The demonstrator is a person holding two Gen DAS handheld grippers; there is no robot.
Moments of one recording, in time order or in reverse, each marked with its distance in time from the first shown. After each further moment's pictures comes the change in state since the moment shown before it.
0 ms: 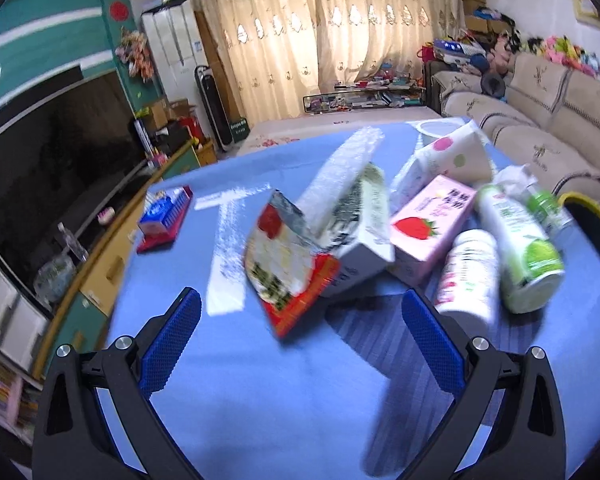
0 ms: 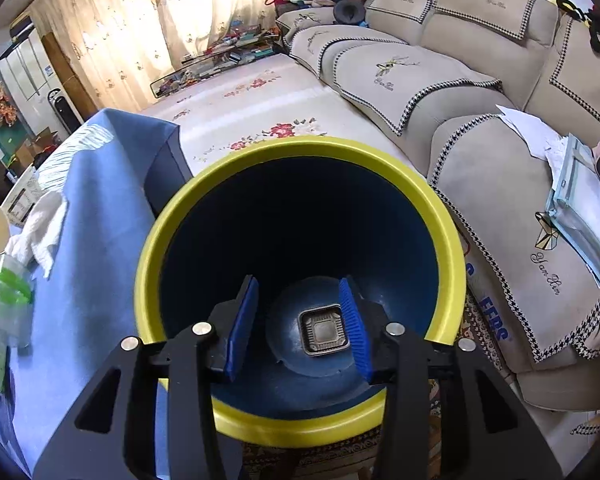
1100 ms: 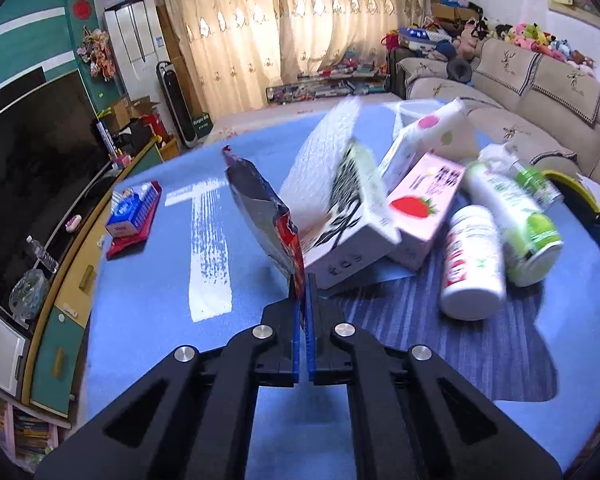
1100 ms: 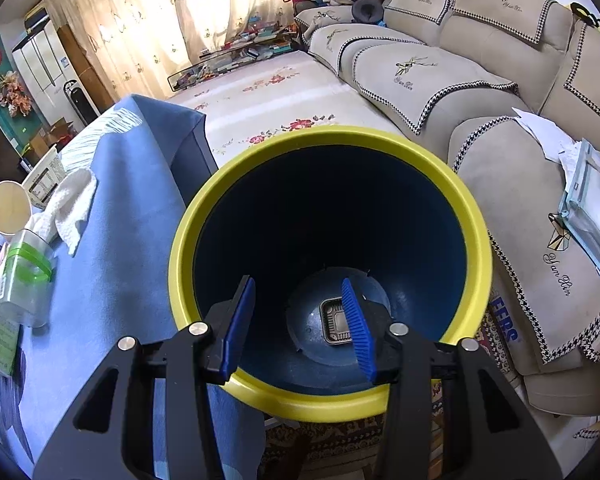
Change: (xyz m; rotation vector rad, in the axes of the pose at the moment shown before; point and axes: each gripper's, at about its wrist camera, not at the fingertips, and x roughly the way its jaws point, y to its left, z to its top) left arm 0.016 0.016 -0.003 0.037 0.014 -0.154; right arm -0.008 0.017 -0.012 -0.026 0.008 0.047
